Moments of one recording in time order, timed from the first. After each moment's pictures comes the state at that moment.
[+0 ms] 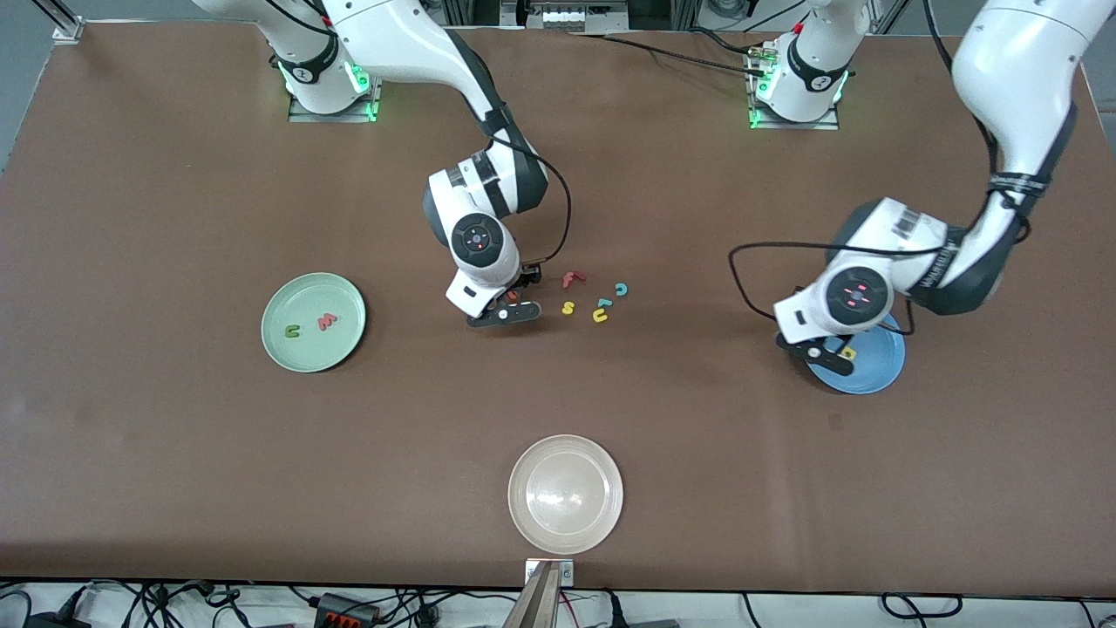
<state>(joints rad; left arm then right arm) 0.49 0.60 -0.73 -1.83 0.63 1.83 -0.09 0.99 0.74 -0.35 -1.65 0.42 2.17 0.23</state>
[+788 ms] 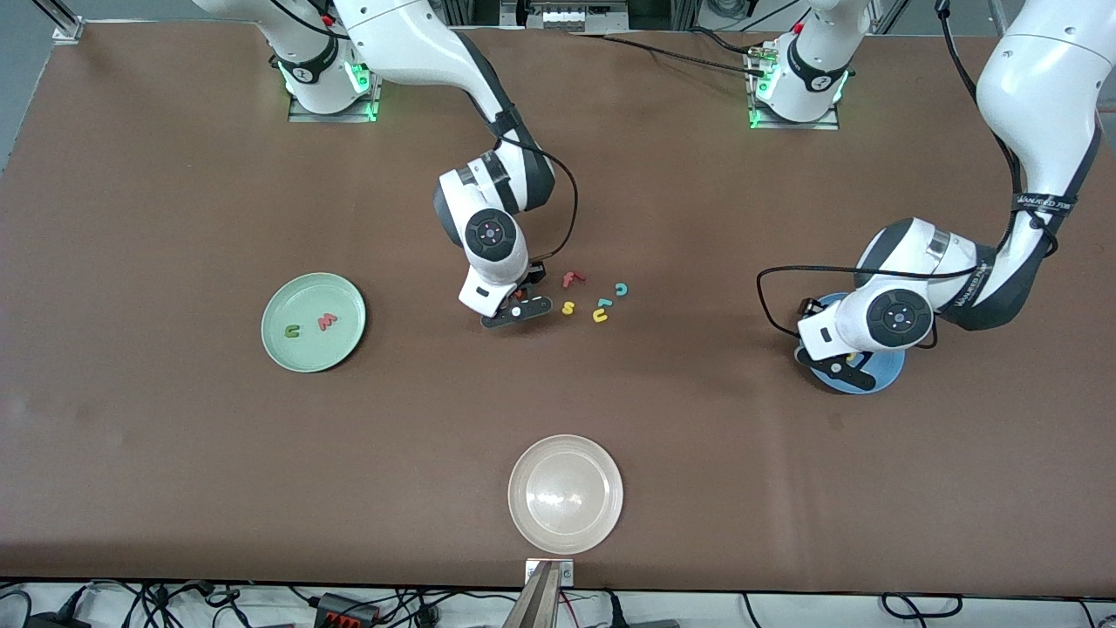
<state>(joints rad) 0.53 0.66 -0.77 -1.77 0.63 1.86 -0.09 1.01 0.76 -0.35 -1.65 0.39 2.21 0.17</state>
